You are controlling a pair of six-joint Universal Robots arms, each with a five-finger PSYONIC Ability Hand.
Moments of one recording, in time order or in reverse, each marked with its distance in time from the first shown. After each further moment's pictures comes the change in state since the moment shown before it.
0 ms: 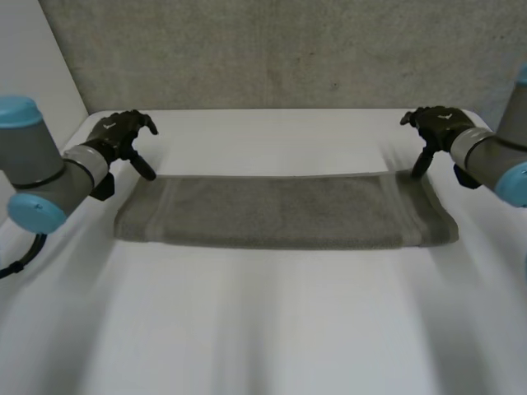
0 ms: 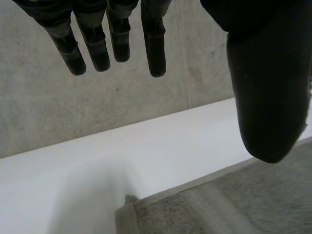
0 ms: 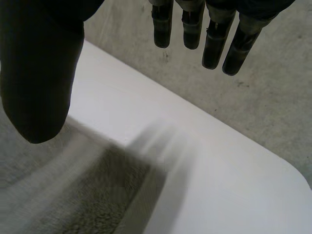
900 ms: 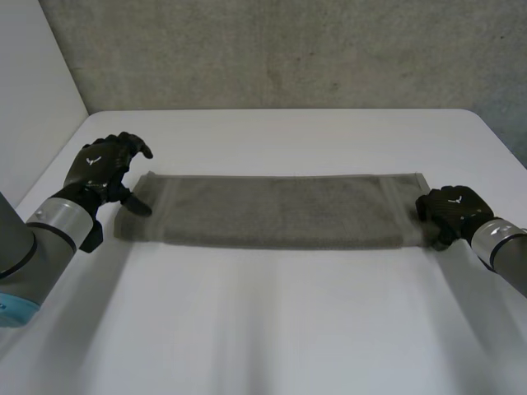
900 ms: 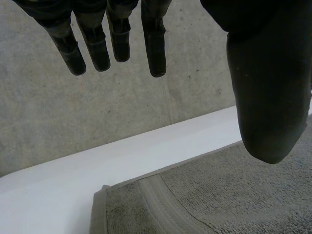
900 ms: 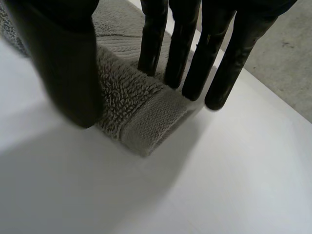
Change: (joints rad) left arm 0.004 0.536 -0.900 0.462 0.006 -0.004; right arm -0.154 -0.397 1.142 -0.612 -0.173 -0.283; left_hand 0.000 -0.001 -0.001 0.000 0.000; right_hand 0.535 0.520 0.530 0.523 0.531
